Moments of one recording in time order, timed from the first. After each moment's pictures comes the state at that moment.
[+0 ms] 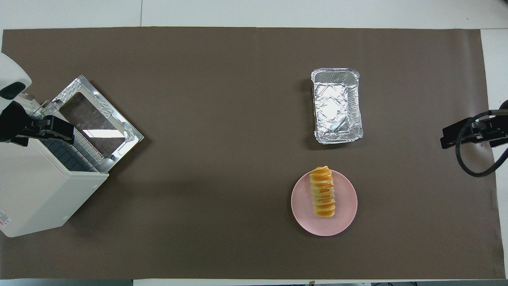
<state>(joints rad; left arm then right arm) -0.01 -0.01 -0.09 -1.66 0.05 1.50 -0.06 0.00 -0.02 0.00 -1.56 -0.01 1.38 0.00</state>
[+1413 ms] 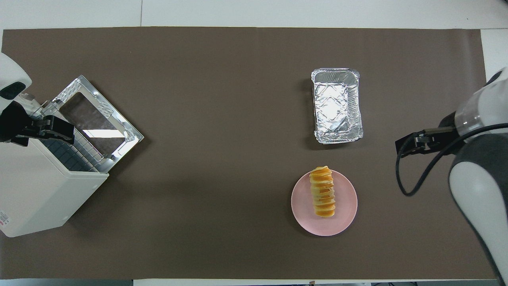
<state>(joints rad) -0.01 -0.01 -0.09 -1.66 0.05 1.50 -0.06 0.11 -0.09 0.02 -1.80 -0.01 1.55 0.11</state>
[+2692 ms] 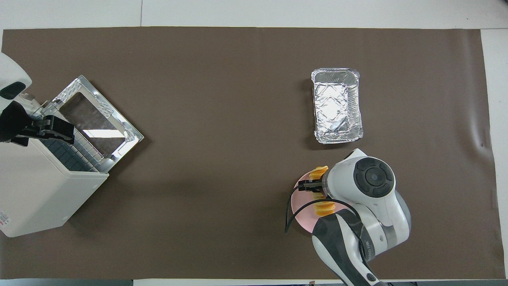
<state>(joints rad) -0.01 -0.01 -0.09 -1.66 0.05 1.50 -0.06 0.40 -0.05 0.03 -2.44 0.09 2.33 0.40</state>
